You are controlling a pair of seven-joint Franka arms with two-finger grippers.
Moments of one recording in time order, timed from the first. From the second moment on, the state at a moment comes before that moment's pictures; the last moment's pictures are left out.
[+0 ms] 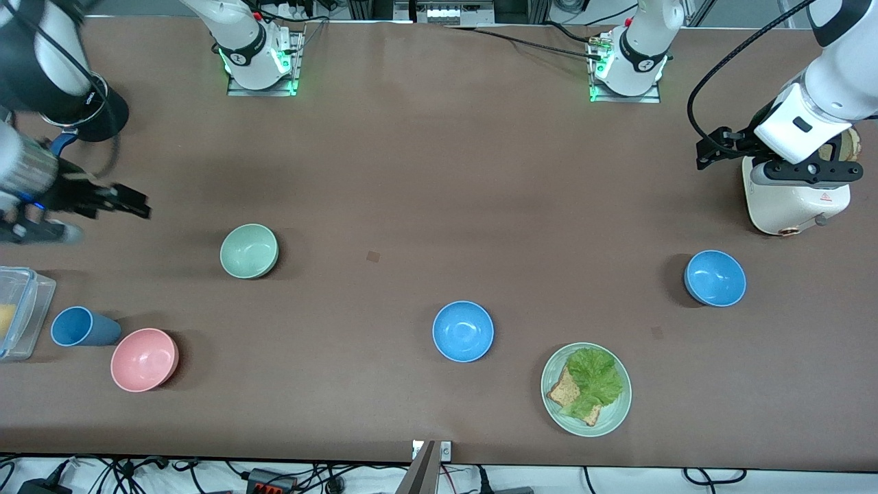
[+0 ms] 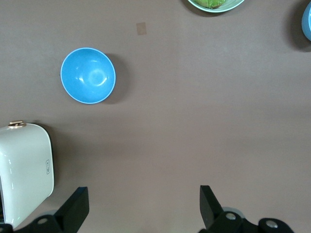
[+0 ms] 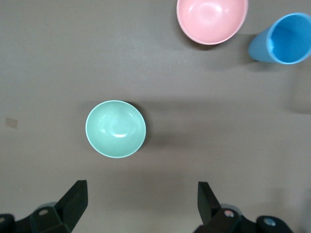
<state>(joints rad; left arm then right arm) 0.12 -0.11 -0.18 -1.86 -0.03 1.66 -0.05 0.06 0.19 -0.08 -1.69 0.01 1.79 -0.04</state>
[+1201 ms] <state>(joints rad) 0.17 -0.08 -0.18 -1.85 -0.03 1.66 -0.05 0.09 0.62 -0.08 -1.70 0.01 1.98 -0.04</state>
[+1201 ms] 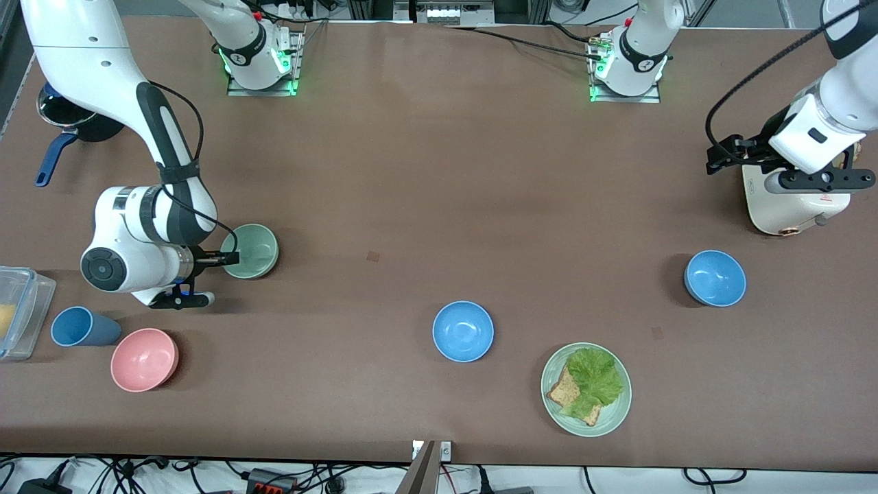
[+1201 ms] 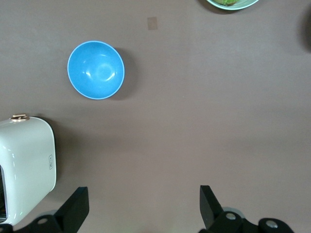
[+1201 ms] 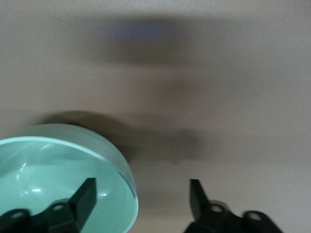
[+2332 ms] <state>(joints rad) 0.26 0.18 -0.18 -1.91 0.08 1.98 -0.02 0.12 0.62 0.12 -1.56 0.02 1.87 0.03</state>
